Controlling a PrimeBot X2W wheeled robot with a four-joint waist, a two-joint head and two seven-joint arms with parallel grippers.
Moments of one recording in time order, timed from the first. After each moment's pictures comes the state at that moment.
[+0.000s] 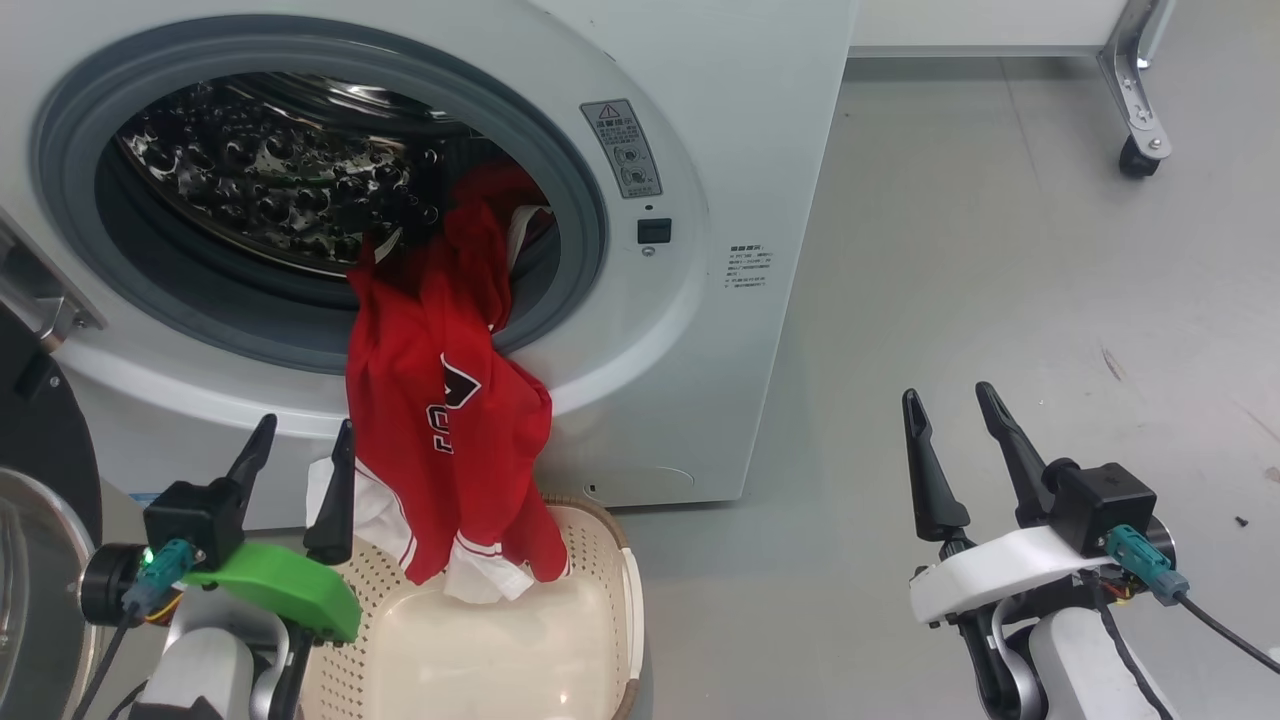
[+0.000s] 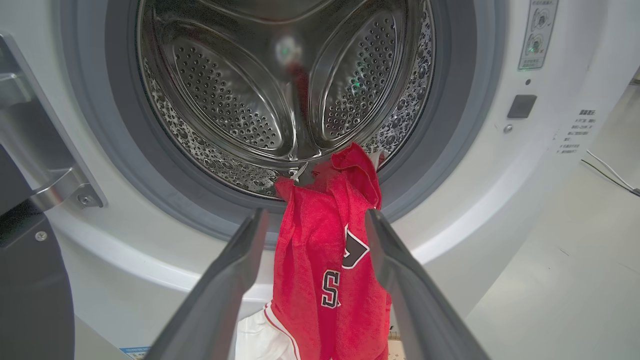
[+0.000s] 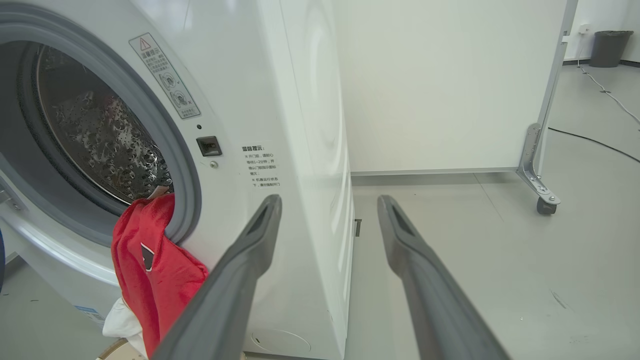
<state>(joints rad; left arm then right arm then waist) -0.28 0.11 -0.13 0.50 -0.30 -0.12 -0.25 -0.12 -0.05 0.21 0.23 0.33 0.10 -0.25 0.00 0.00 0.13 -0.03</state>
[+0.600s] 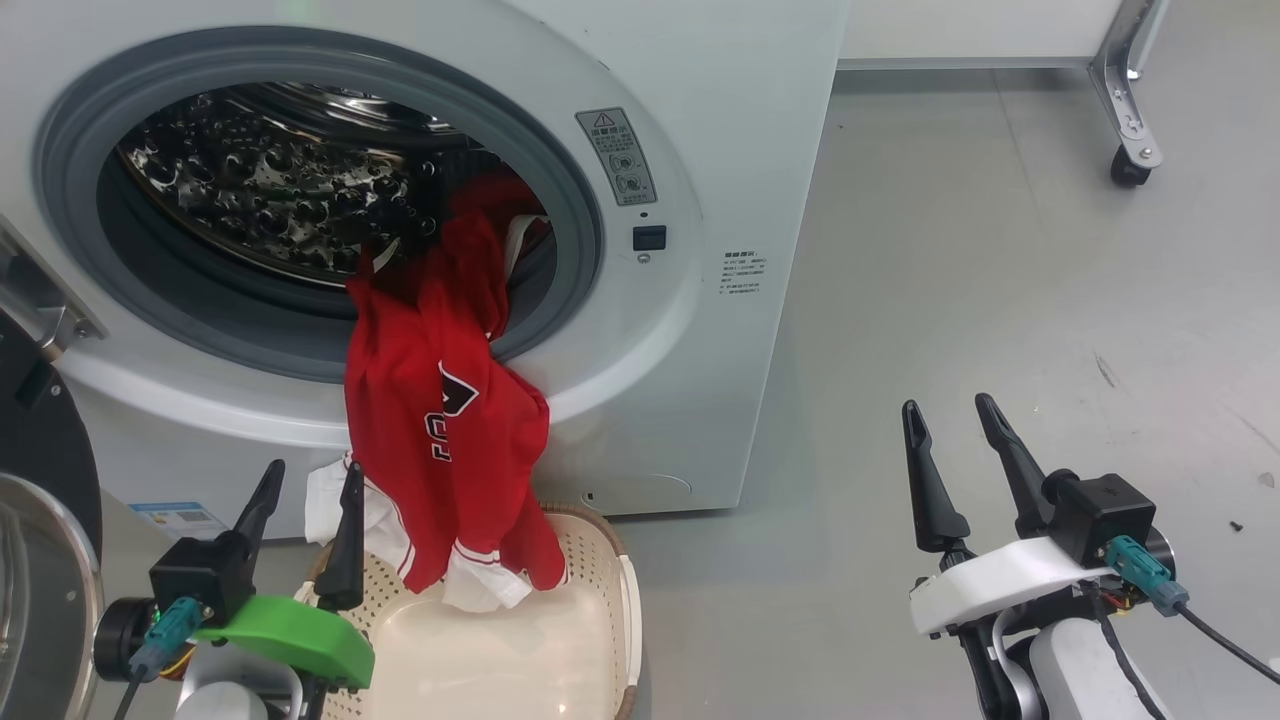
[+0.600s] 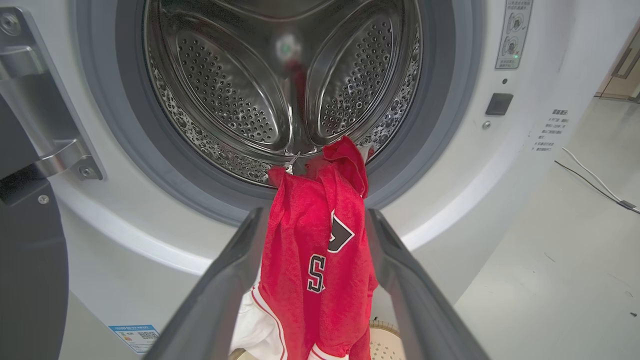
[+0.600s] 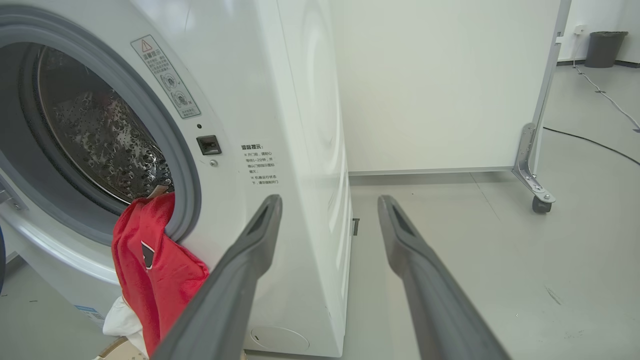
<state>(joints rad) -0.14 0.07 -0.09 0.38 -0.30 -0.10 -0.25 -0.09 -0.05 0.21 0.22 0.33 0.10 -0.25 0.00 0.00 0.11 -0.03</state>
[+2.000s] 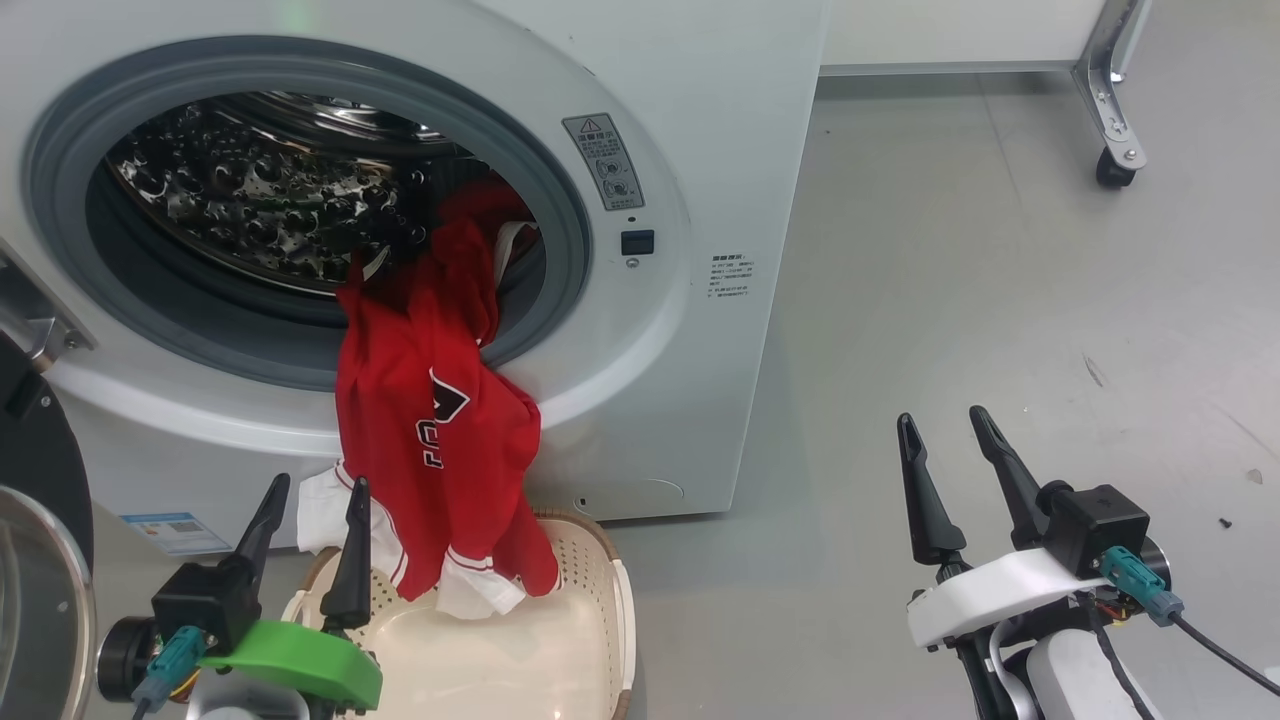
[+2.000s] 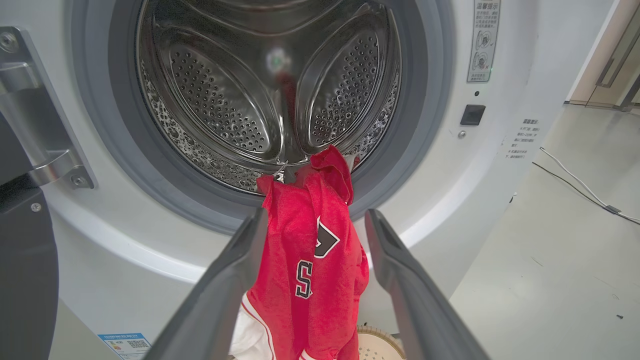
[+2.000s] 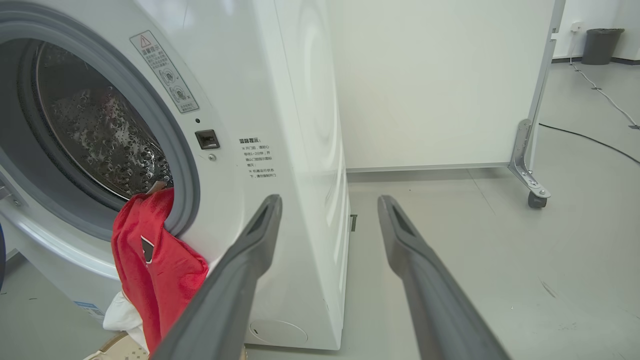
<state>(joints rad) -0.08 0.05 -0.08 0.29 -0.28 -0.10 -0.25 -0.07 -0.05 0.22 0.22 0.33 0.11 -0.25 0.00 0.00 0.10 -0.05</state>
